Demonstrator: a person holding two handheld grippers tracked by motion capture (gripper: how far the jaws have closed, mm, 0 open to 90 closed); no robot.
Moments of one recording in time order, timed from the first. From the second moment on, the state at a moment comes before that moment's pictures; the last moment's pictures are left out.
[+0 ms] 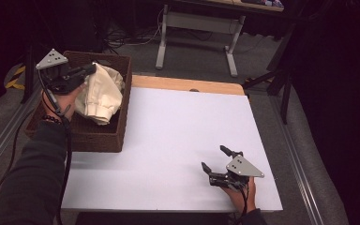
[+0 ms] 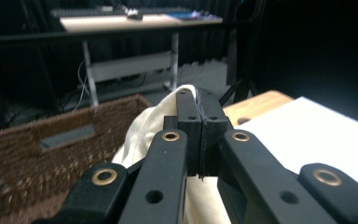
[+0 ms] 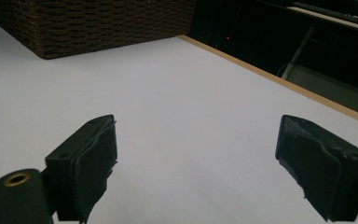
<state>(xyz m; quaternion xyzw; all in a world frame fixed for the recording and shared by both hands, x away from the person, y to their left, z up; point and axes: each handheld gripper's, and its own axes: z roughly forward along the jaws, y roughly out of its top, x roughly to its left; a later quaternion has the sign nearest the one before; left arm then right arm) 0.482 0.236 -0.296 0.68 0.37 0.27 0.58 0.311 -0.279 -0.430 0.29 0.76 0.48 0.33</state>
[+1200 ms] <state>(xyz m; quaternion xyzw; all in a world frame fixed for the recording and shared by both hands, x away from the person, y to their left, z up) 0.428 0.094 -0.220 0.70 0.17 0.21 0.66 0.311 -0.289 -0.424 0.30 0.74 0.50 0.34</state>
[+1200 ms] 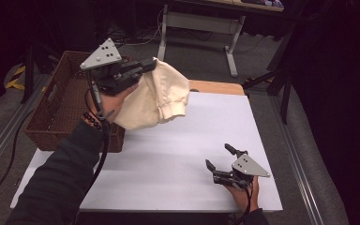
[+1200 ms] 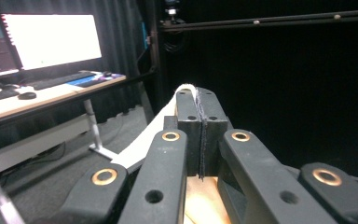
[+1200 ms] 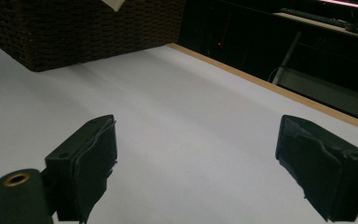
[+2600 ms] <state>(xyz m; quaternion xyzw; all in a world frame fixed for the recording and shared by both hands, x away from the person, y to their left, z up) 0.461 0.039 -0.291 0.76 0.20 0.20 0.58 0.314 -0.293 -0.426 0.31 0.74 0.49 0.34</state>
